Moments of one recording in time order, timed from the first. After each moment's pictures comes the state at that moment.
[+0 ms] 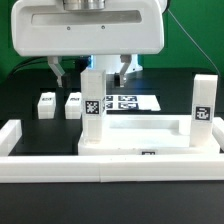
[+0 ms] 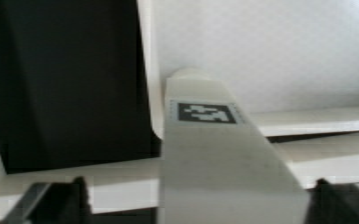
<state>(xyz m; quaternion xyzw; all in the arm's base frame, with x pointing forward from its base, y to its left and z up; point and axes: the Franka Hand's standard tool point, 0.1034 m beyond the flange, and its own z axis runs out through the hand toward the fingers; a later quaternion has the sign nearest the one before) 0.613 -0.076 0.117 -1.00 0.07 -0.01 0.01</state>
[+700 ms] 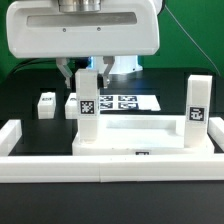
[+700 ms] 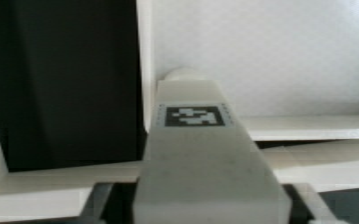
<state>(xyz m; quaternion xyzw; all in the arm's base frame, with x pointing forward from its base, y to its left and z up) 0.613 -0.080 0.115 -1.00 0.06 0.00 0.01</state>
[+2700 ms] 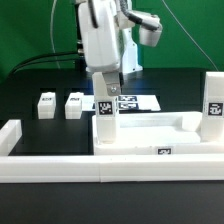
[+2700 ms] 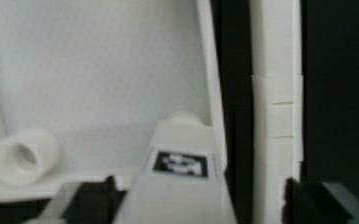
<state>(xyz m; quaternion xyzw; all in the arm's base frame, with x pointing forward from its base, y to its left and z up) 0.617 -0.044 0.113 -0.70 0.71 0.04 0.06</state>
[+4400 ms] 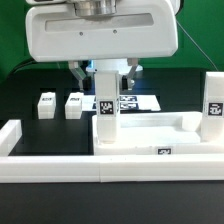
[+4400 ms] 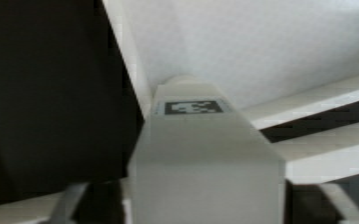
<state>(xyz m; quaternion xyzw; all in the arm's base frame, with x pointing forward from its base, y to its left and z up) 0.616 -0.052 0.112 -0.99 0.12 0.01 0.04</state>
